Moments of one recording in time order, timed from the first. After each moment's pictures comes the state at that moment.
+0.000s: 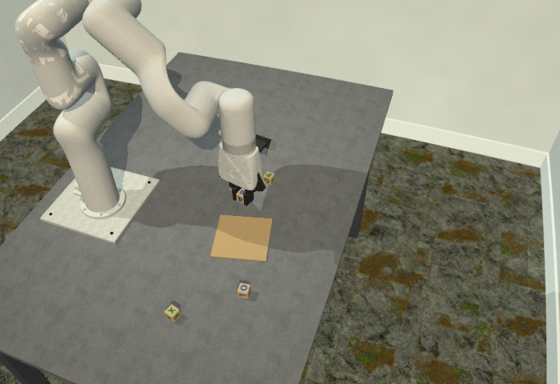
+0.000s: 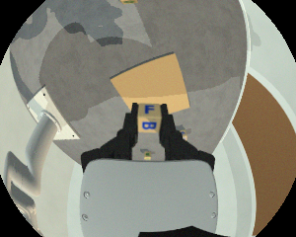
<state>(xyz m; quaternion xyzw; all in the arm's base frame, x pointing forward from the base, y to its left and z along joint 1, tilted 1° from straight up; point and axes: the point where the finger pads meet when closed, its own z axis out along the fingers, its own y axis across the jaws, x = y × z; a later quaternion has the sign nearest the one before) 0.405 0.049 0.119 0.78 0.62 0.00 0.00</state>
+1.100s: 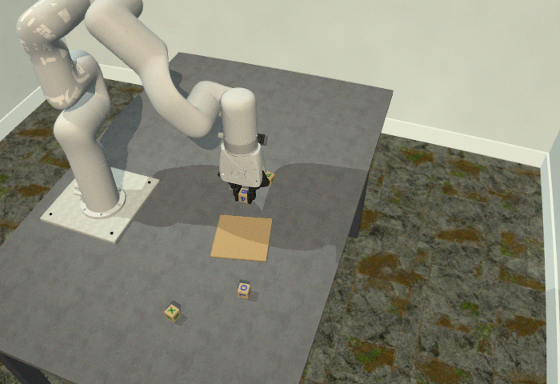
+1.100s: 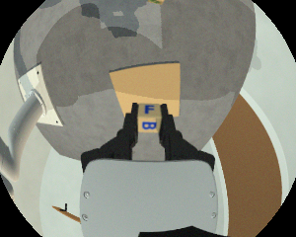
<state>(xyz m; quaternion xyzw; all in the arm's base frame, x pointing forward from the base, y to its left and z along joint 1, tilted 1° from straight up) 0.407 0.054 0.117 0.70 0.72 0.00 0.00</state>
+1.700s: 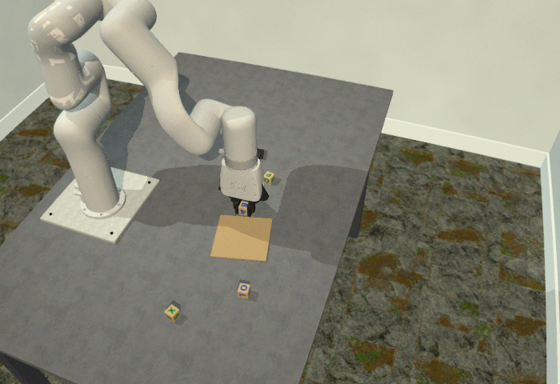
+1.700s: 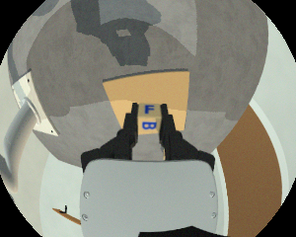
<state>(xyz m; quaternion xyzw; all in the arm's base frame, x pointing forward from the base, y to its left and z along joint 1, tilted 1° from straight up) 0.404 0.053 0.070 0.70 0.72 0.00 0.00</state>
